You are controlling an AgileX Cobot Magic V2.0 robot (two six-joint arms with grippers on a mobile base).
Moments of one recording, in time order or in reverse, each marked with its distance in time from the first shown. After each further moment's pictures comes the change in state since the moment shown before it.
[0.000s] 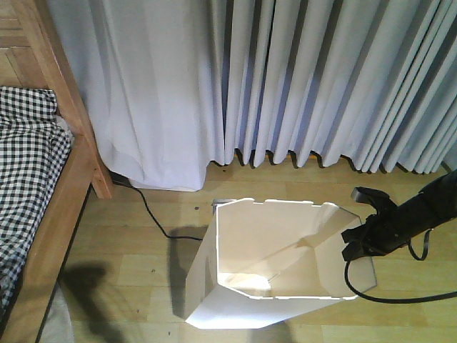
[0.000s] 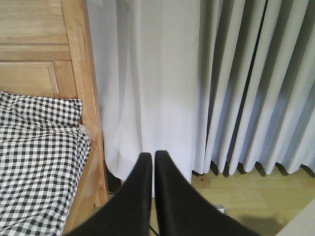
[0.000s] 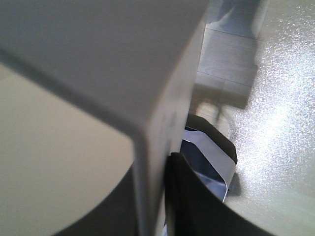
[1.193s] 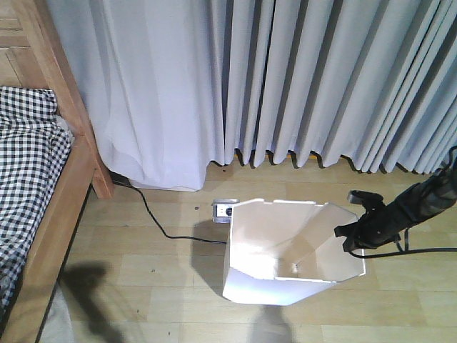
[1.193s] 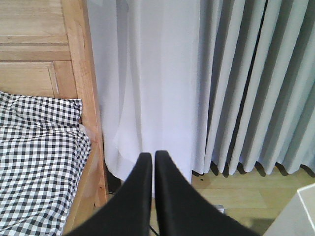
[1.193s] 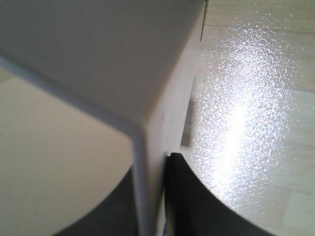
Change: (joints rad) left arm 0.000 0.000 0.000 0.000 0.000 0.000; right arm 0.002 0.423 -0.494 -0.125 -0.142 0.215
